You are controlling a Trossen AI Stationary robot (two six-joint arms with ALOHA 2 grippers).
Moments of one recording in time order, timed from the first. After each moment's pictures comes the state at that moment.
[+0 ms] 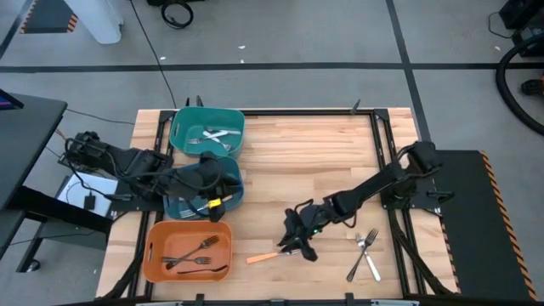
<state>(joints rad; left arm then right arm) -0.40 1.27 1.45 -0.78 -0.49 -0.56 0.37 1.76 0.89 0.37 -0.20 0.39</state>
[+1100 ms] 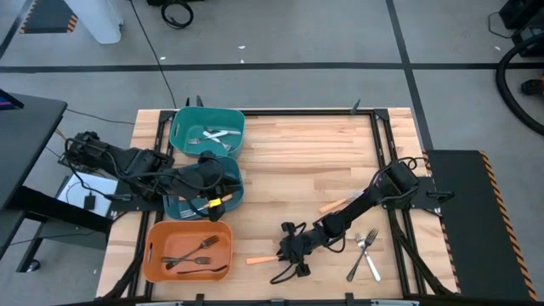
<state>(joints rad) -0.39 1.27 1.45 -0.82 -0.49 -0.56 0.47 2.07 0.99 0.36 0.07 0.22</state>
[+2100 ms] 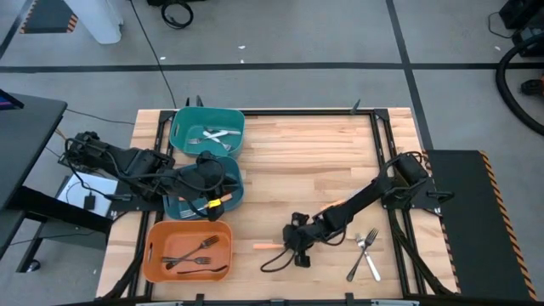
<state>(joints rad) -0.39 1.27 1.45 -0.87 -0.49 -0.56 0.44 1.98 1.02 0.01 0.09 0.50</state>
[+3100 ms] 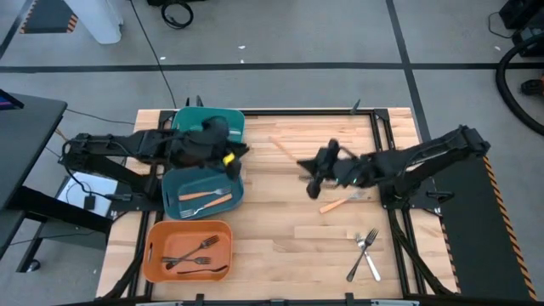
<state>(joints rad) -0.13 1.27 1.45 -0.72 -0.49 -0.62 0.26 1.24 1.01 -0.29 0.64 0.39</state>
